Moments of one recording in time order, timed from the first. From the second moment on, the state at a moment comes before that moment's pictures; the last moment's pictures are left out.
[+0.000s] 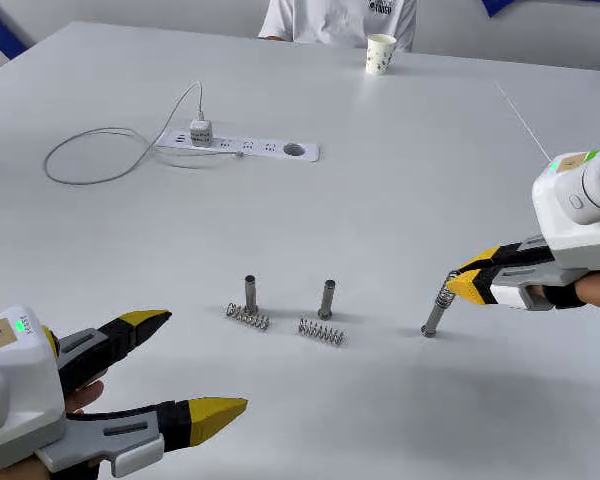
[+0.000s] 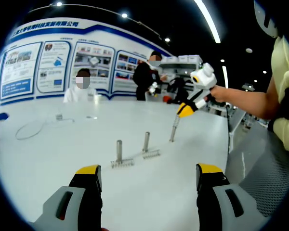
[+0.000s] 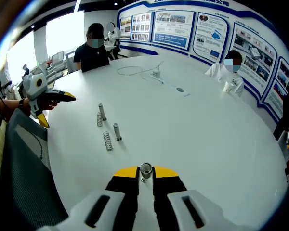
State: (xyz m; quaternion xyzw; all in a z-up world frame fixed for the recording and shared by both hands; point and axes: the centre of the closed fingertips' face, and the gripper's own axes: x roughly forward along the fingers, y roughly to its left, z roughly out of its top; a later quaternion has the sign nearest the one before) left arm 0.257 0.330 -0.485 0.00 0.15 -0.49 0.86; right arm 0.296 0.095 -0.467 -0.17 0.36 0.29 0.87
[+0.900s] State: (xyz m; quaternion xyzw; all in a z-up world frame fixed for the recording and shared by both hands) left arm 0.257 0.330 -0.489 0.00 0.16 -0.48 0.86; right arm 0.299 0.095 -0.484 -0.16 0.37 0.29 0.87
